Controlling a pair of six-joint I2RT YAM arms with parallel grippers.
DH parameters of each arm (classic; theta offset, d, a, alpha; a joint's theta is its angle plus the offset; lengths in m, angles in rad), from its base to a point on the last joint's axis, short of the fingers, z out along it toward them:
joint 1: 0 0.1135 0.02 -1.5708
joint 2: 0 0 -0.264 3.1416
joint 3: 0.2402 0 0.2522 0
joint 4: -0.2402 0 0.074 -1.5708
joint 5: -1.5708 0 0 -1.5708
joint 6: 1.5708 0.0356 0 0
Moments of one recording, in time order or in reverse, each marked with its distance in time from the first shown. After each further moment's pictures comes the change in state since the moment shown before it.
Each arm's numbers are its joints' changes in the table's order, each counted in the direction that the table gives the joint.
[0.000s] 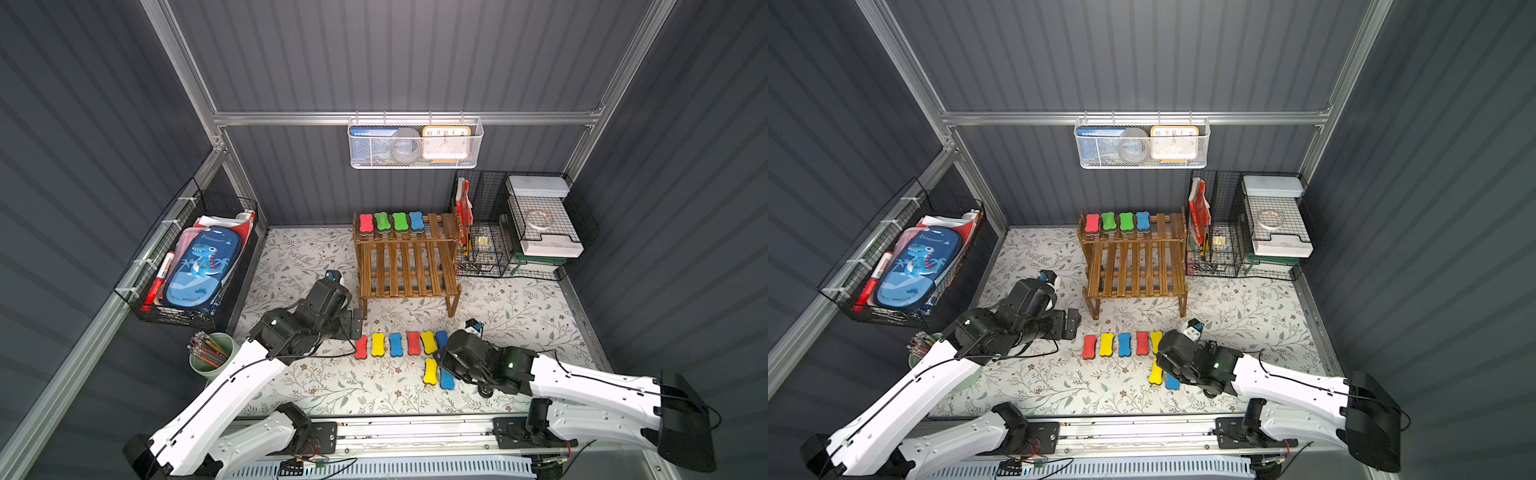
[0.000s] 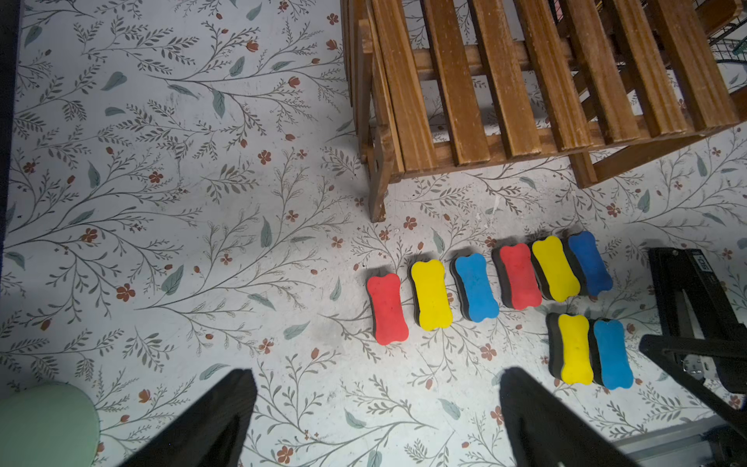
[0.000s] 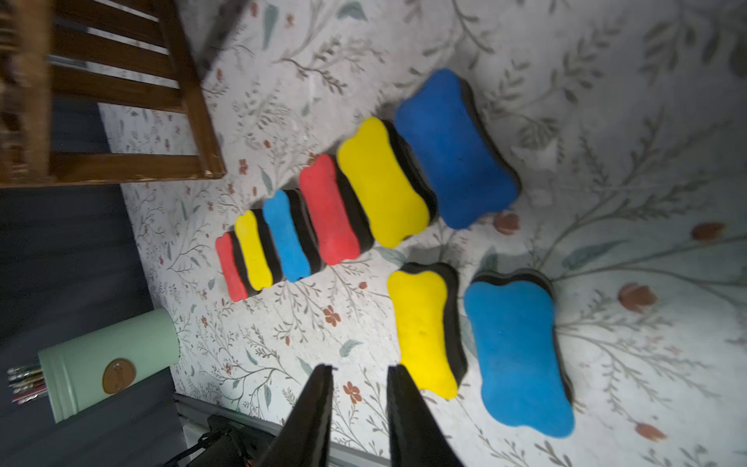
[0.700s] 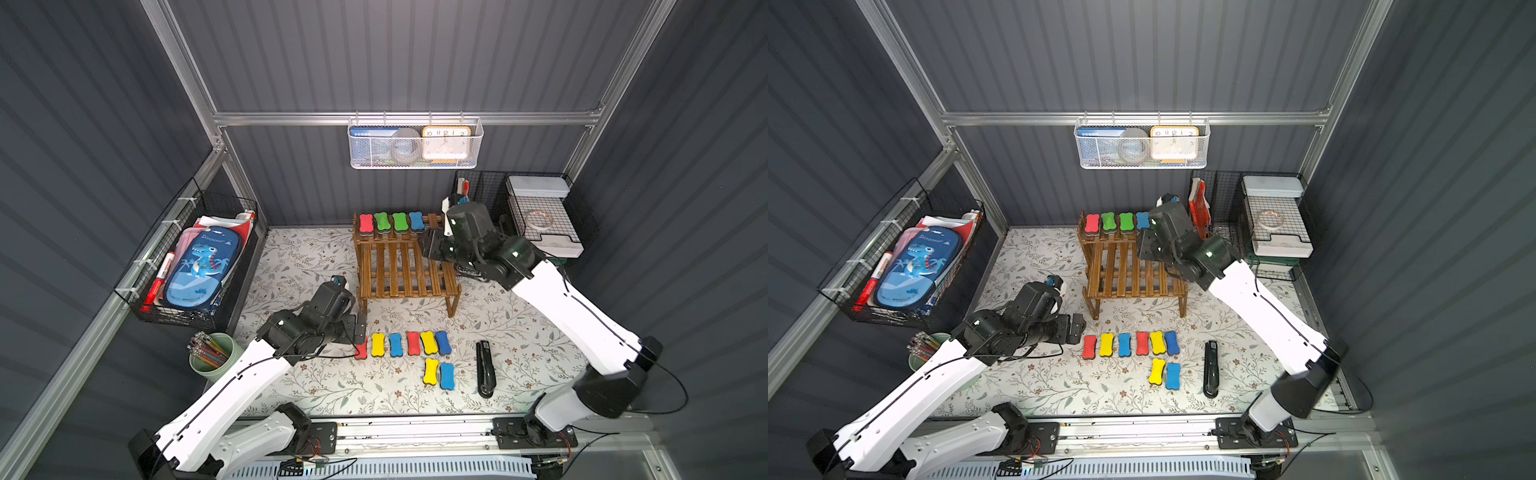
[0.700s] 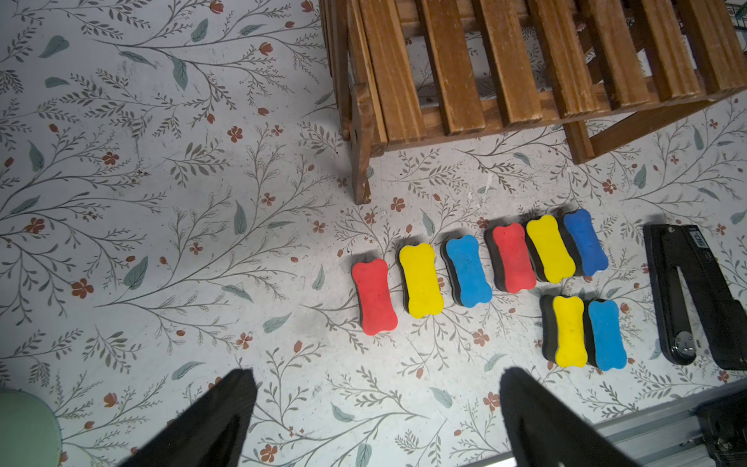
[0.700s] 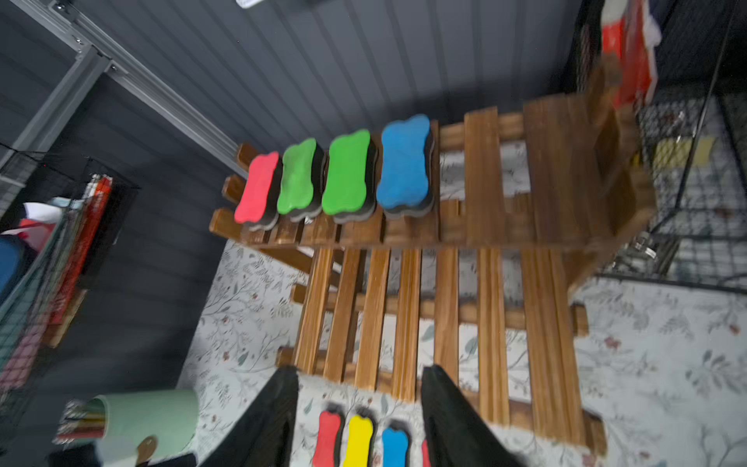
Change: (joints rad) left arm 0.000 0.008 -0.058 0.034 -0.059 0.000; right arm -0.352 0.583 1.248 -0.384 0.017 -0.821
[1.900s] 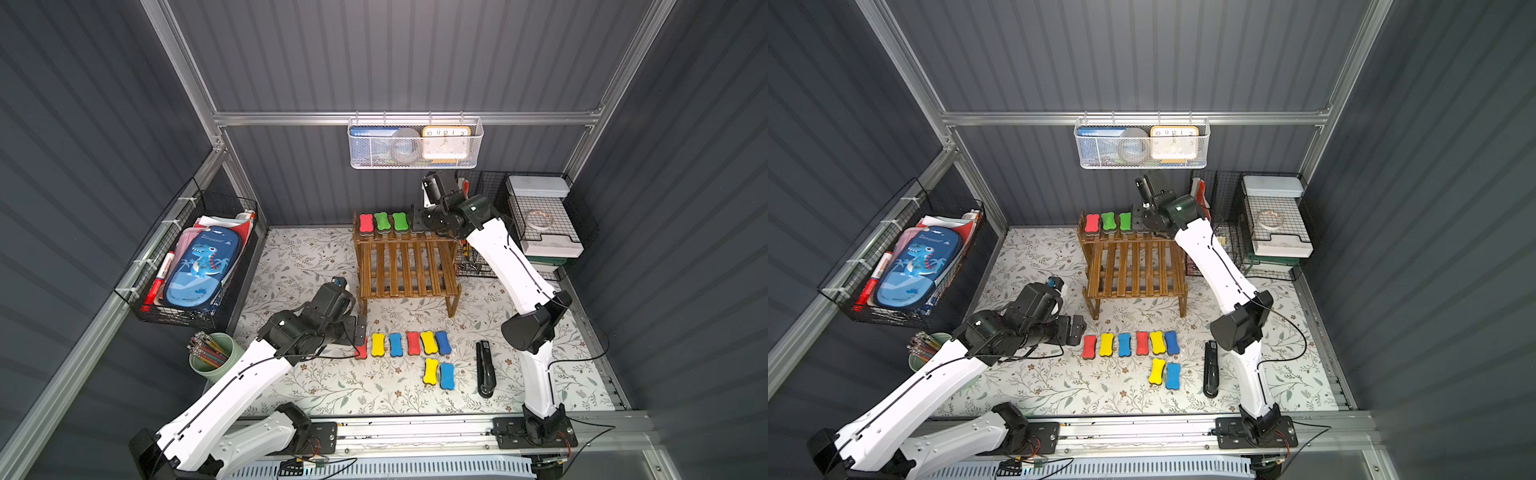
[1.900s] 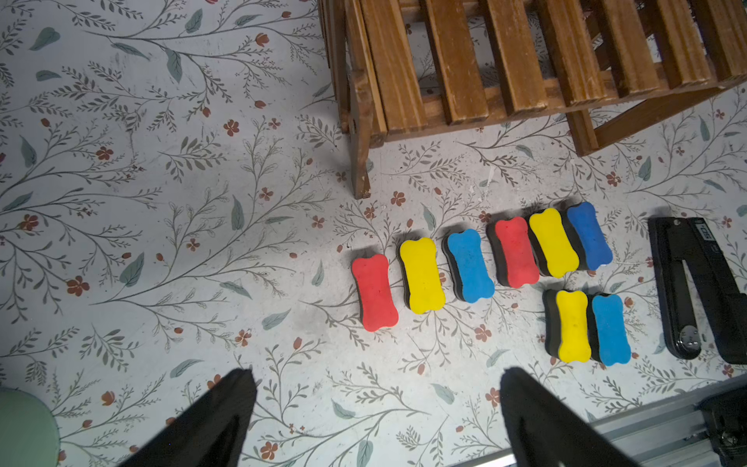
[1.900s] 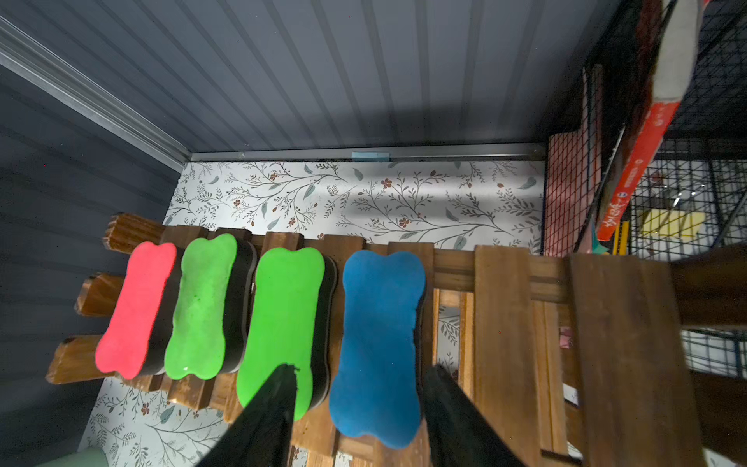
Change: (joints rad) left arm 0.000 -0.001 -0.014 0.000 -0.006 0.004; right arm -0.117 0.497 0.613 -0.253 0.075 -0.124
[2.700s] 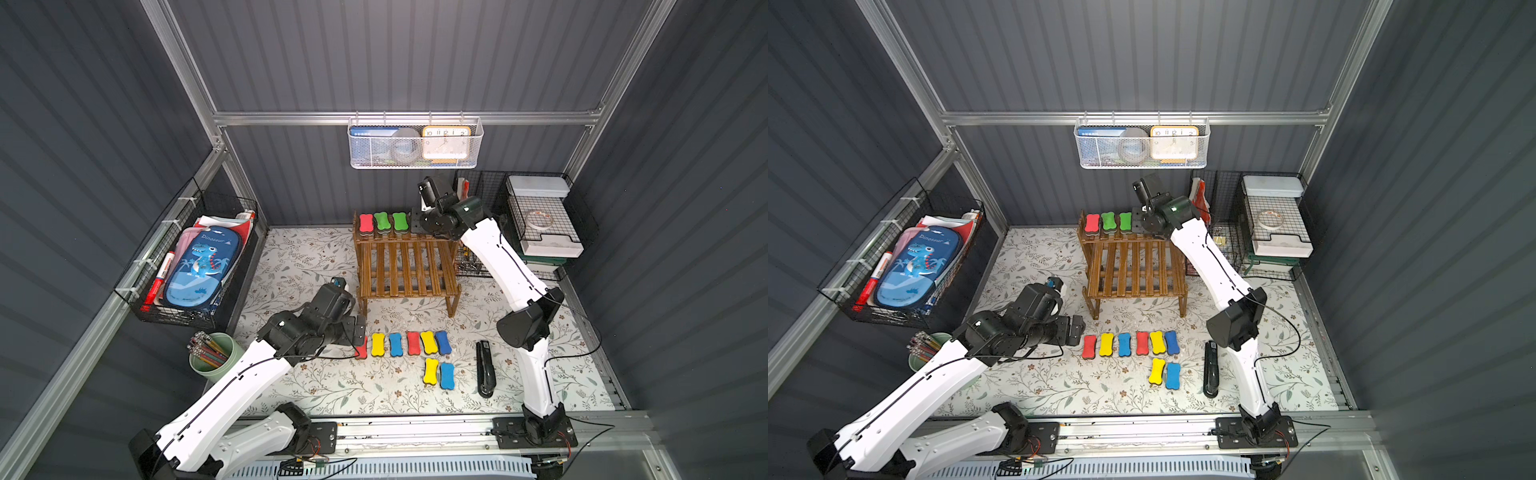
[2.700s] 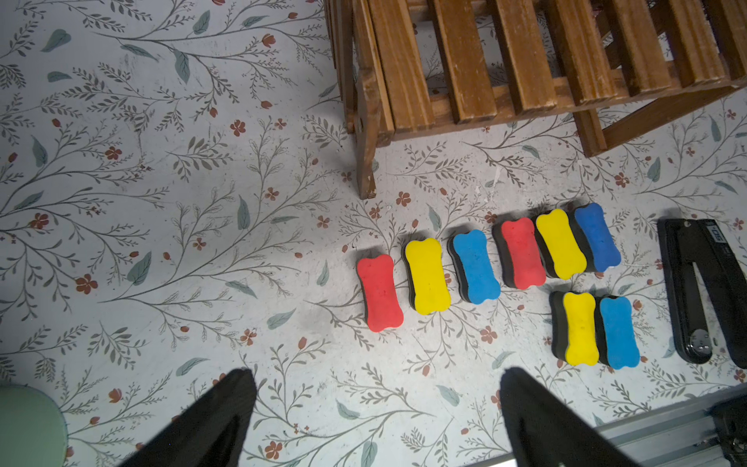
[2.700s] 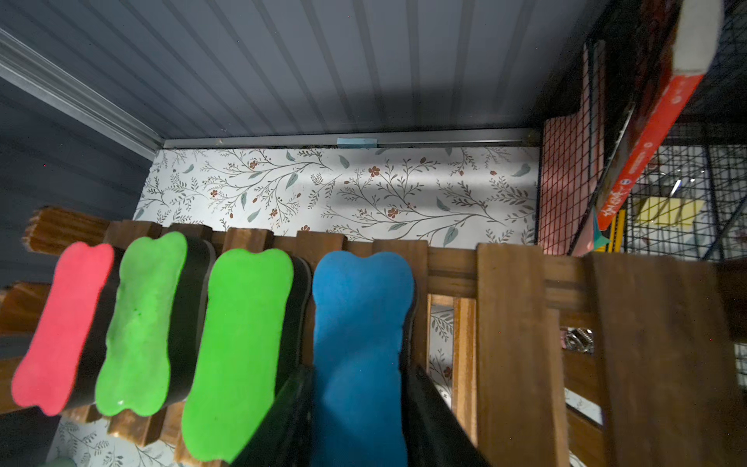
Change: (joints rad) left arm 0.000 -0.004 -0.005 -0.001 0.014 0.000; right arm -0.004 0.045 0.009 -0.014 -0.020 -0.002
